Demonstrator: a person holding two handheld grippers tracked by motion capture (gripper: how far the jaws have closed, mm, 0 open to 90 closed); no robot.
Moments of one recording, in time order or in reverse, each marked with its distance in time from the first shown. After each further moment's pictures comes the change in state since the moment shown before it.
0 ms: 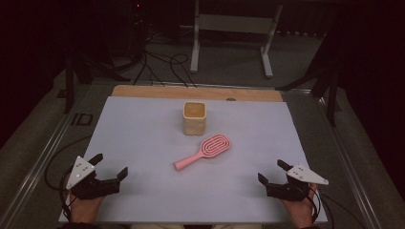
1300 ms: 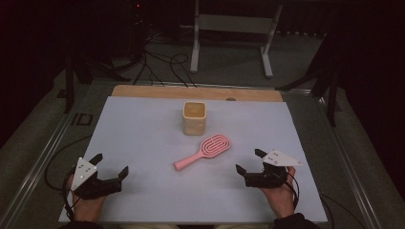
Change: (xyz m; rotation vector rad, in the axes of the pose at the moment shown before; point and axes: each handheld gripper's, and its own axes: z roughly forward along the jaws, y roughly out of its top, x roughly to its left) left arm 0.000 -0.010 0.007 -0.011 0.054 0.013; right arm 0.039 0.050 0.041 0.034 0.109 -0.054
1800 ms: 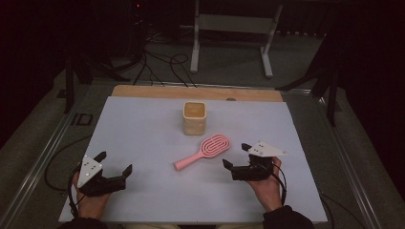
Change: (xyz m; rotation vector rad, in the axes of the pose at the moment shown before) left arm -0.005 0.003 0.012 0.000 -0.004 0.020; right arm 0.017 0.025 0.028 0.016 0.056 0.018
